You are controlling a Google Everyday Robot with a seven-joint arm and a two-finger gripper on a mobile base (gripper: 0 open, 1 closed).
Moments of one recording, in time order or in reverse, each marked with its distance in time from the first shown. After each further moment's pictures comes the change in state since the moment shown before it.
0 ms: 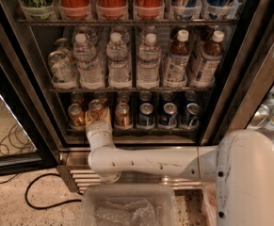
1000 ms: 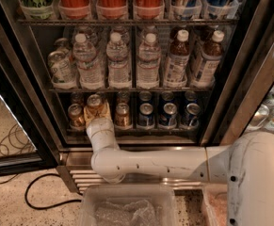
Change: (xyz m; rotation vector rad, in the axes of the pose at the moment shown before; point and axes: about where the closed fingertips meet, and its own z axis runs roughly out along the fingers) arm -0.037 -0.002 -0.018 -0.033 -0.090 -0.038
